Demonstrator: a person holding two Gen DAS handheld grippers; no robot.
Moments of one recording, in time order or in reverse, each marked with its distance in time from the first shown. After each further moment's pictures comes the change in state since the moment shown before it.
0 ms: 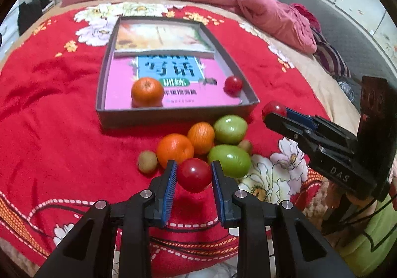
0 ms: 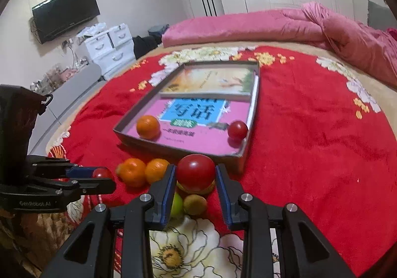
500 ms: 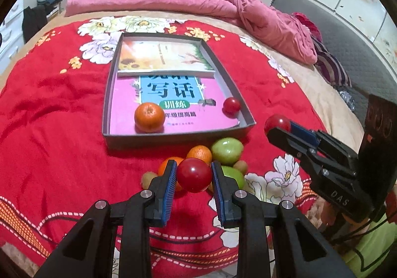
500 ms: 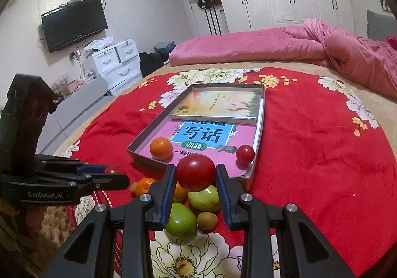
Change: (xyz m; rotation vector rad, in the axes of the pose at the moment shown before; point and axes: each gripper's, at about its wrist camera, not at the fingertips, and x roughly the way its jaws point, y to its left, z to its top) left arm -0.016 -0.004 0.017 -0.012 -0.056 0.014; right arm -0.017 0.011 0.010 -0.012 -0.094 0.016
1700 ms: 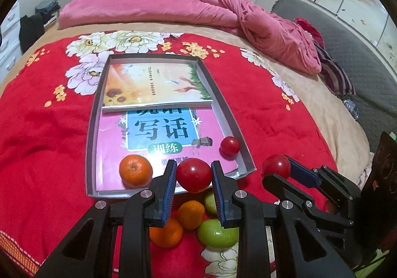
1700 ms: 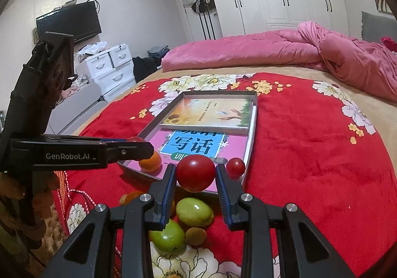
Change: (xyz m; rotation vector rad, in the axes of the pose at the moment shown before) left arm 0.033 -0.016 0.060 0.009 -0.033 0.013; right arm 0.010 -0.010 0.013 0.013 -0.024 -0.039
